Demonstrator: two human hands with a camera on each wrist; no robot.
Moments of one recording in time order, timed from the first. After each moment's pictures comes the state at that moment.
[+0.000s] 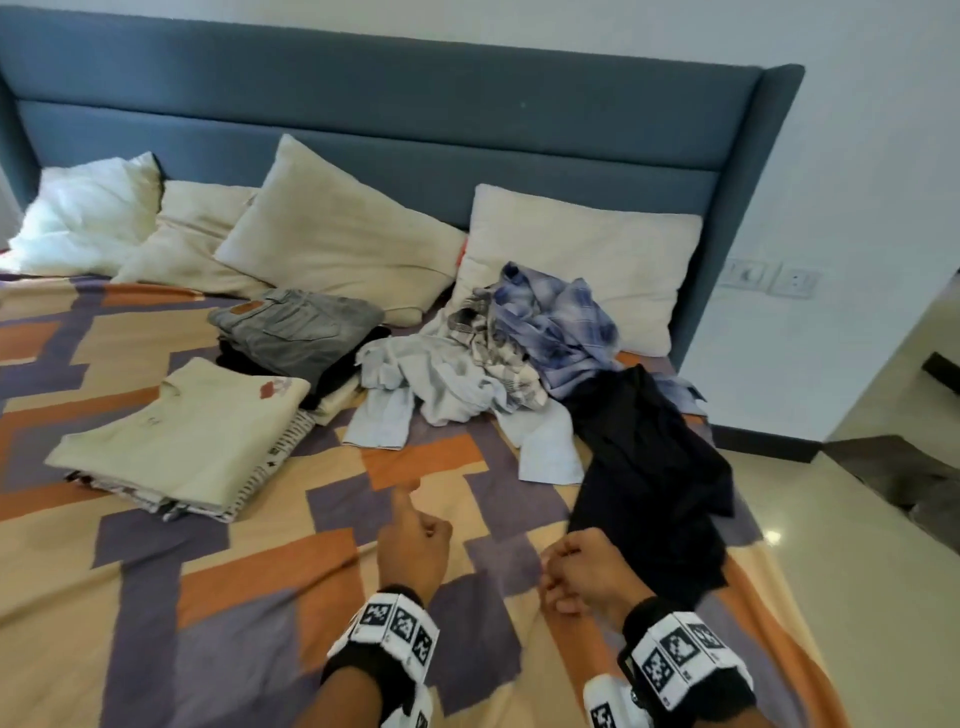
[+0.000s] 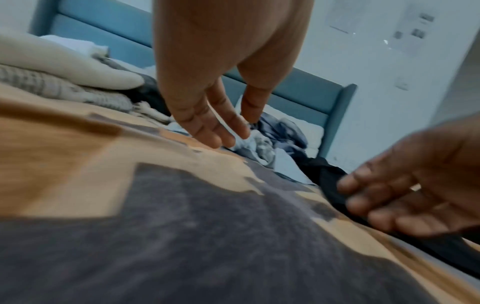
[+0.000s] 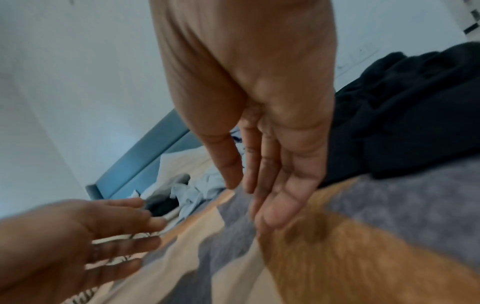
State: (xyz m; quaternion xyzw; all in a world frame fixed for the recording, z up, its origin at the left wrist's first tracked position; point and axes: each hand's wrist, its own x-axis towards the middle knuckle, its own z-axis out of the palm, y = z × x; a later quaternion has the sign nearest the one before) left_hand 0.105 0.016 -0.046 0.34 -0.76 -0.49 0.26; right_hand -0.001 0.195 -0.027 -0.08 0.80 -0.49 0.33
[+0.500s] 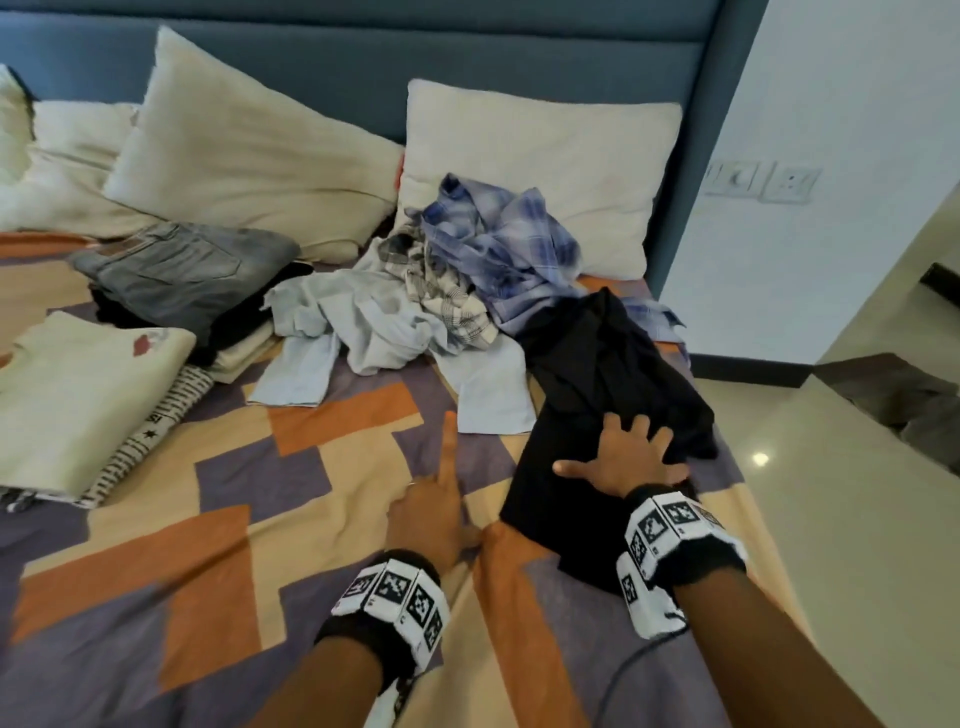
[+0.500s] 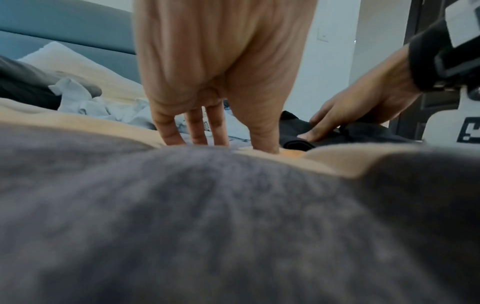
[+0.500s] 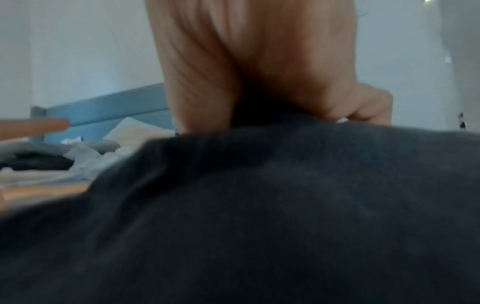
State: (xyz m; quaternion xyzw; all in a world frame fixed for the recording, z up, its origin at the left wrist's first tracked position) left_hand 0.020 0.066 -0.095 0.21 -0.94 -0.28 0.07; right_hand -0.126 0.233 -0.028 -0.07 0.98 -0.10 0.16
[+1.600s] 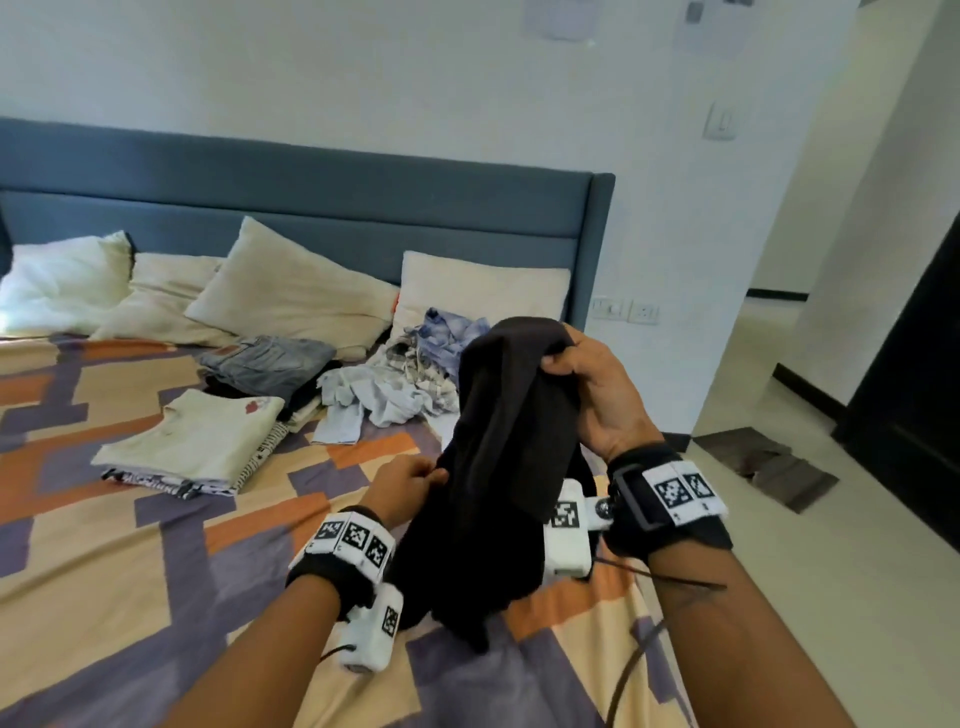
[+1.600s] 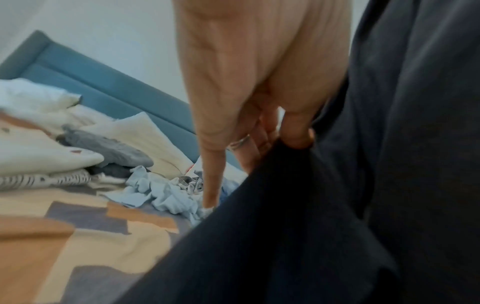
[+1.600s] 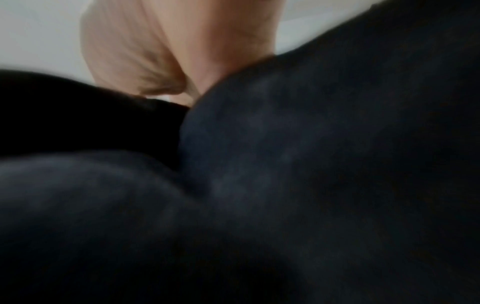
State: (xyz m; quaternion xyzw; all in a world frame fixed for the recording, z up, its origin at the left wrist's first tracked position) left_hand 0.214 0.125 0.101 0.14 -0.86 -0.48 0.12; right_hand 0.160 0.339 0.263 -0.30 0.49 -0.80 0.19
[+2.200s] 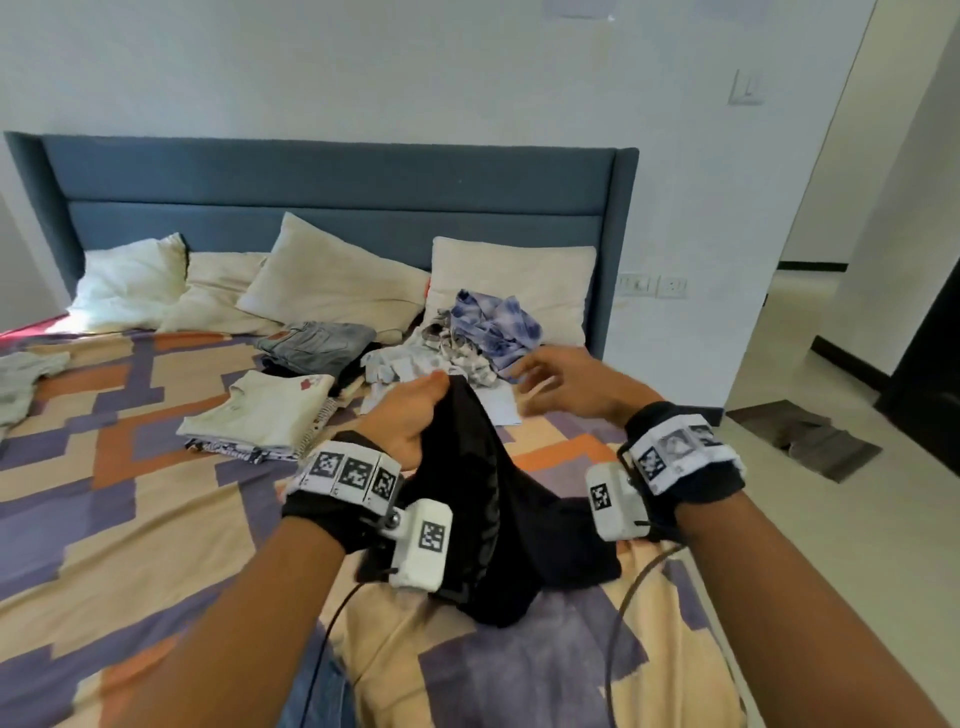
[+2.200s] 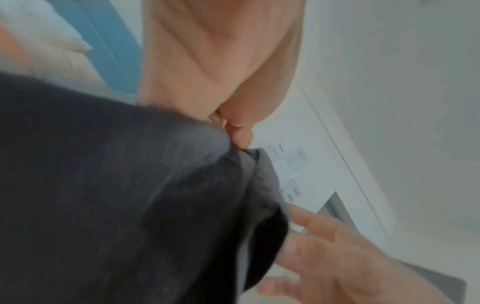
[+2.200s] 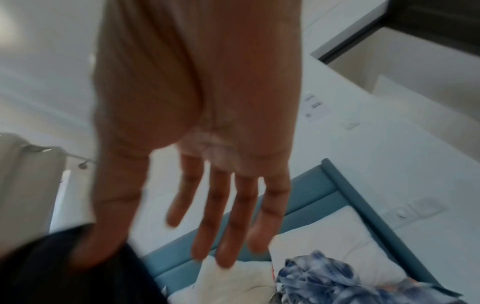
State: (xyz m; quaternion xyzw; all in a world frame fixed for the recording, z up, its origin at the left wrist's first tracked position) left_hand 0.290 0.127 0.193 0.24 -0.61 -0.75 0.07; right_hand 0.188 0.332 0.239 -0.41 0.82 -0.37 0.16
